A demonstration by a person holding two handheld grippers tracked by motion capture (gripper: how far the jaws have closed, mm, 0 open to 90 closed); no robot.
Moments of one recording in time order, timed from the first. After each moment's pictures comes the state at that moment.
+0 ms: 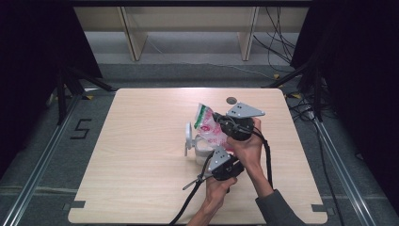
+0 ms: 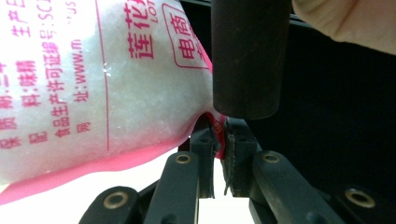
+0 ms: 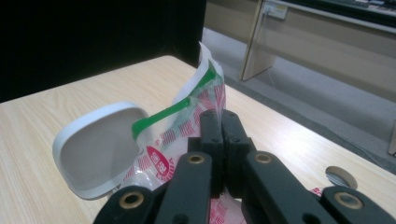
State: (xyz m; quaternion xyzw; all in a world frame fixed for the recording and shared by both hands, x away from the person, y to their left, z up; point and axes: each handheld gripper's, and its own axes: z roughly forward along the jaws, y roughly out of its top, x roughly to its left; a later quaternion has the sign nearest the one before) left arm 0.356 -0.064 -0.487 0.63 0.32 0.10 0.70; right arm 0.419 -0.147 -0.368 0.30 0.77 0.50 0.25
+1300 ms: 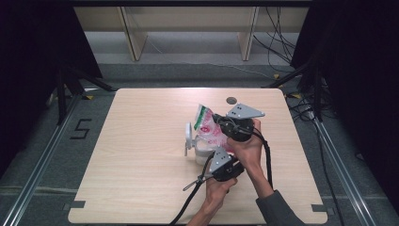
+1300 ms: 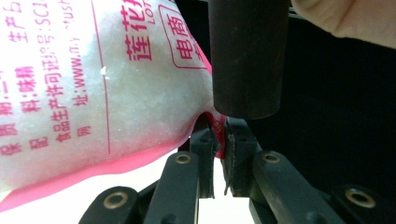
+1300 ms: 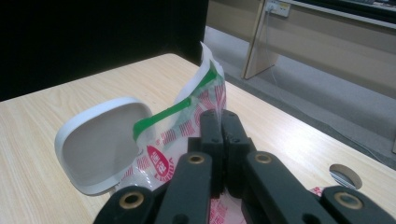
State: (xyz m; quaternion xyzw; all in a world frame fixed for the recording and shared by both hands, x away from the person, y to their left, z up) left arm 0.356 -0.063 -0.488 0.64 0.31 0.12 0.69; right arm 0.418 -0.148 -0.370 0.30 0.77 0.50 0.25
